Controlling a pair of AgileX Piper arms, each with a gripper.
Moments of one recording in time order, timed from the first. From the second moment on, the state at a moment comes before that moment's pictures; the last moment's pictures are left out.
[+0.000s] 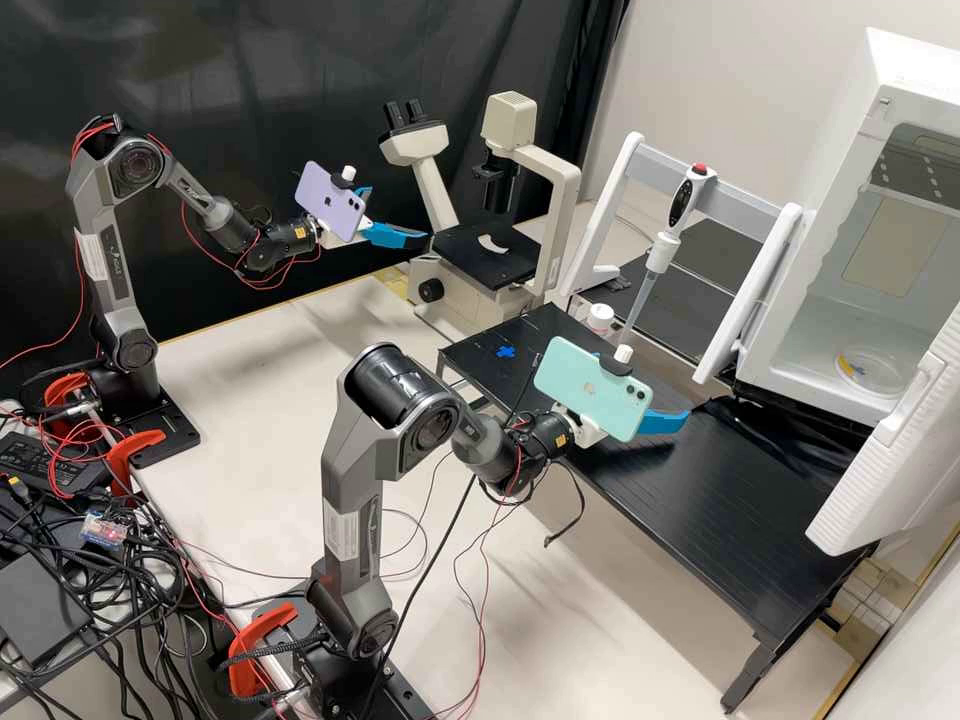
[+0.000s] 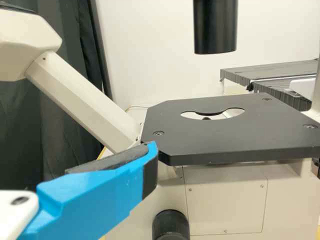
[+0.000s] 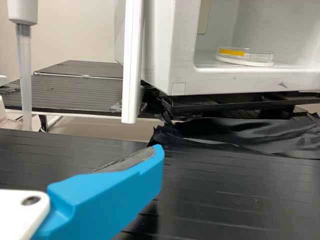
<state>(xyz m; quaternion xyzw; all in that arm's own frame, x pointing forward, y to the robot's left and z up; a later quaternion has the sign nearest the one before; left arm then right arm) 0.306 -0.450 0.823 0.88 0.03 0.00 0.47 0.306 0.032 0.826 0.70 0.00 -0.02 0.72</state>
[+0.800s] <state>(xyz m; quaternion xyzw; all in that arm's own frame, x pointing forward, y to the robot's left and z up) 0.306 -0.450 0.823 0.88 0.03 0.00 0.47 0.302 -0.003 0.875 0.73 -0.07 0.00 0.68</state>
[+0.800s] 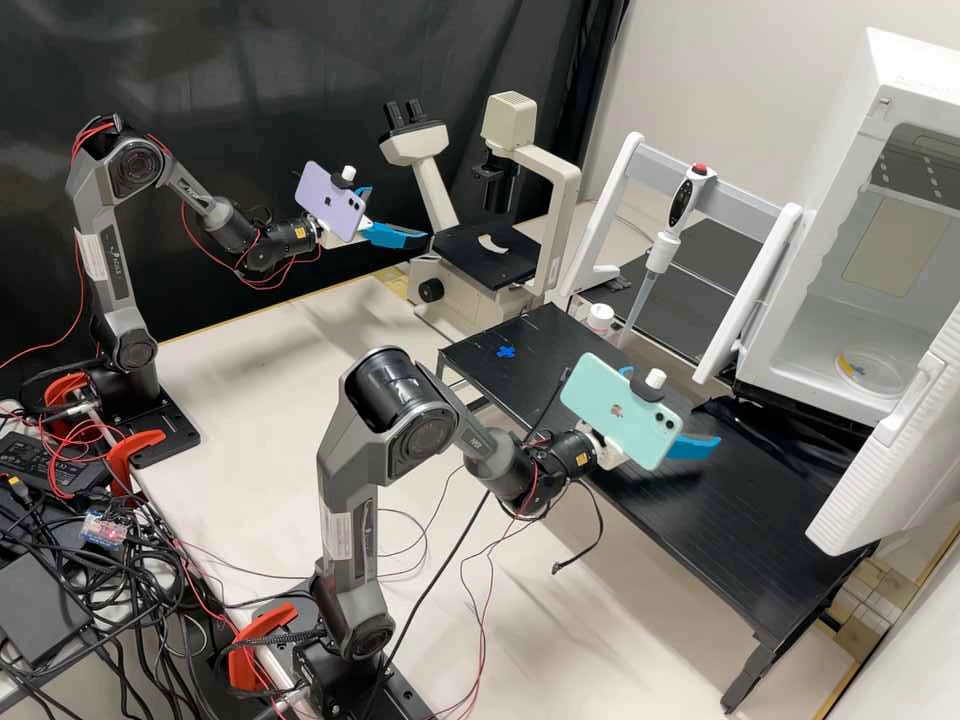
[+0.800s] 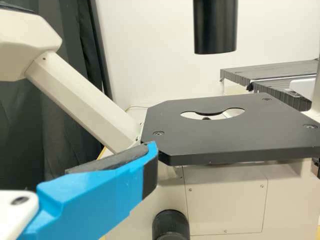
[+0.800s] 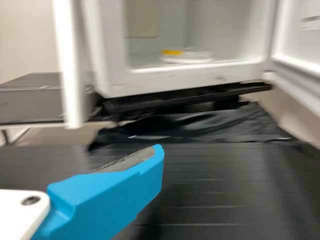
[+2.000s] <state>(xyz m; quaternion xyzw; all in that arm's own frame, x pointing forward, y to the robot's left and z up) 0.306 -0.450 0.823 0.88 0.03 0.00 0.47 0.472 -0.006 1.005 0.73 -0.16 0.05 0.67</state>
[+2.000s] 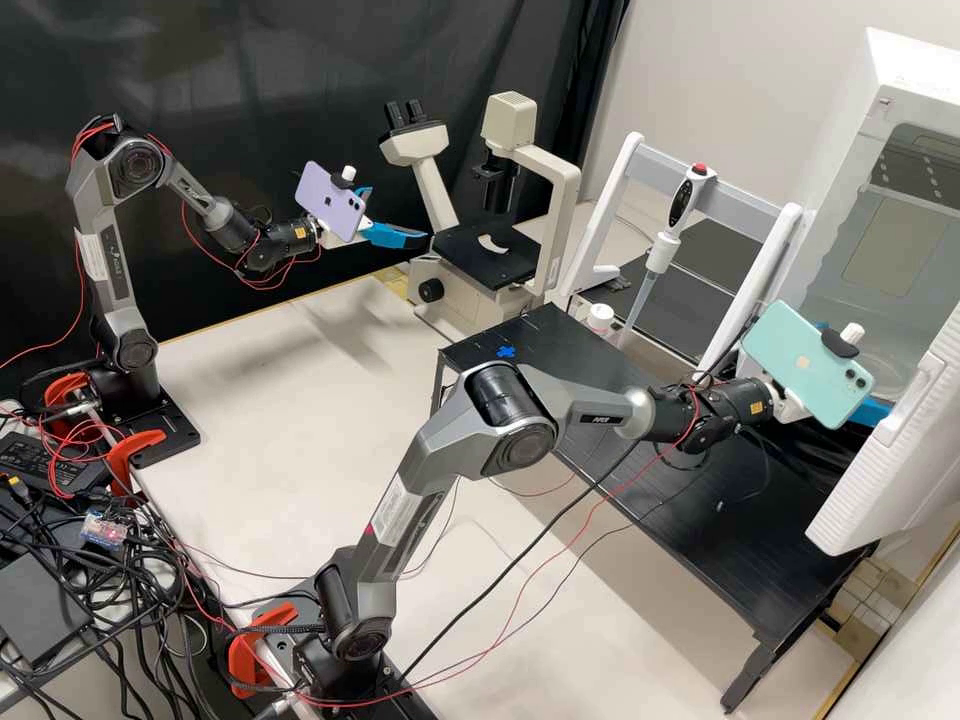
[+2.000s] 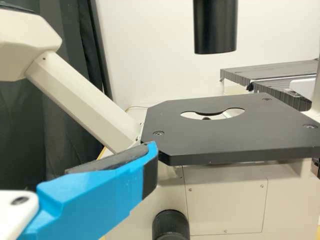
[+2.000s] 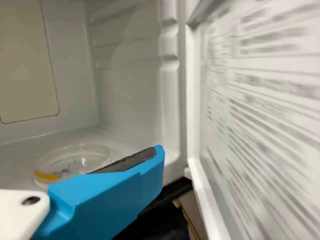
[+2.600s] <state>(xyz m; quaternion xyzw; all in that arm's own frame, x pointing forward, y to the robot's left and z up) 0.306 -0.450 0.823 0.88 0.03 0.00 0.47 0.534 -0.029 0.987 0.70 -0.14 -0.02 0.70</state>
